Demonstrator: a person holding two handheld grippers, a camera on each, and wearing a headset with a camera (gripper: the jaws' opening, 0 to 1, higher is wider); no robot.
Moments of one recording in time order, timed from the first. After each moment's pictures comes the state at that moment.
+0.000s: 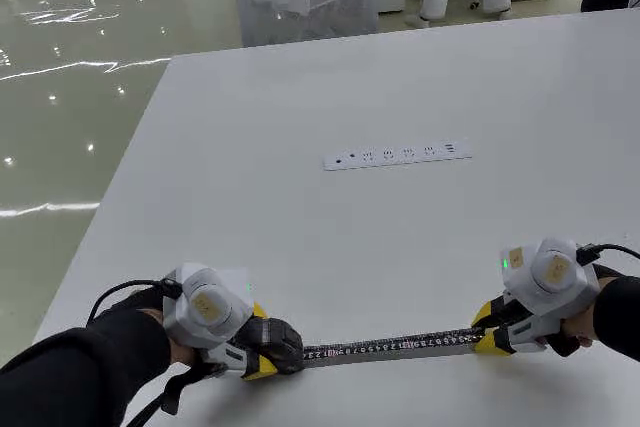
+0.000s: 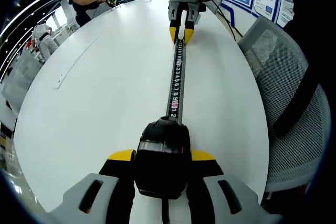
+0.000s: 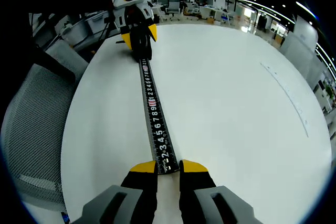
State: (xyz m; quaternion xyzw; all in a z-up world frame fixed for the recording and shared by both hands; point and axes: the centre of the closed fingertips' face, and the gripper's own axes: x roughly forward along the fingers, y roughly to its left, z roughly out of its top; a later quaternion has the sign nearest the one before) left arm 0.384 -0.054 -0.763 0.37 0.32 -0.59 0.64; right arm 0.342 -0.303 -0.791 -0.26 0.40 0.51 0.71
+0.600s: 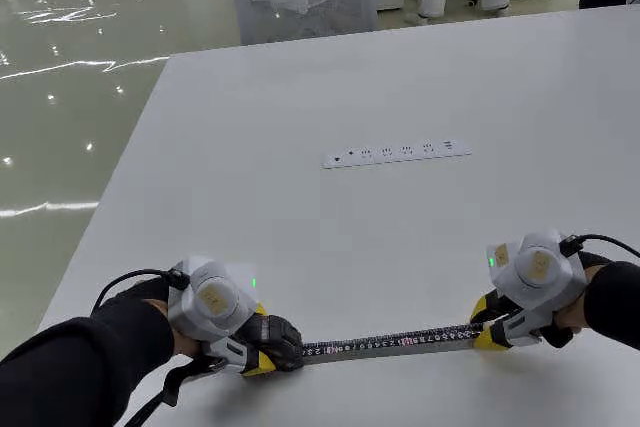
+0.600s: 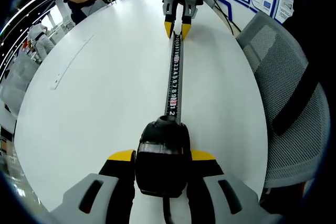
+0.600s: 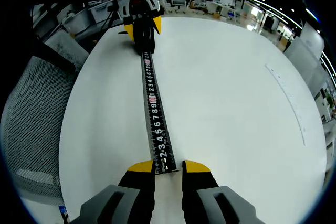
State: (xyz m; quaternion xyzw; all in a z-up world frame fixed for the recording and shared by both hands) left arm 0.383 -0.052 -0.765 0.39 0.34 -0.59 0.63; right arm 0.346 -0.305 -0.791 -0.30 0.41 0.51 0.69
